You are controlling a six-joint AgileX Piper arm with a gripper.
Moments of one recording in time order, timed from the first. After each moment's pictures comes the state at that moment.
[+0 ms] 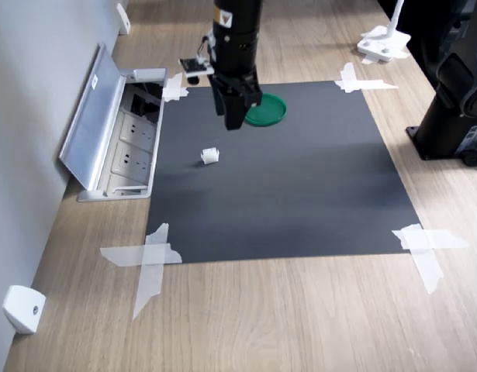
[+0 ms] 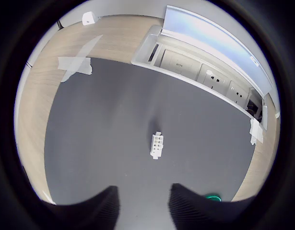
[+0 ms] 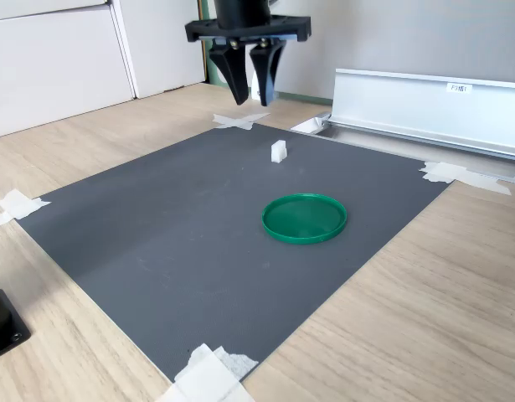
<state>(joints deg) 2.0 99.1 -76.6 1.4 55.8 -16.6</state>
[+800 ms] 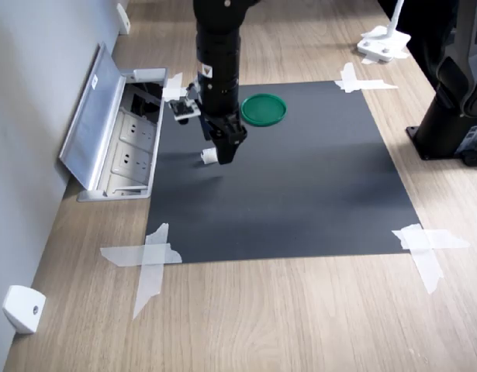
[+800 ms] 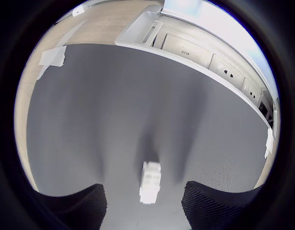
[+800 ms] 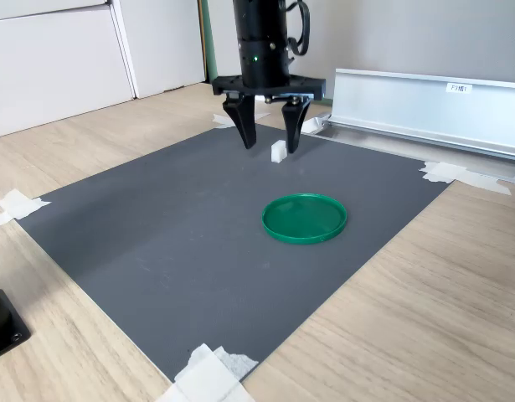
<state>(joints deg) 2.0 109.8 -76.6 1.0 47.1 -17.9</state>
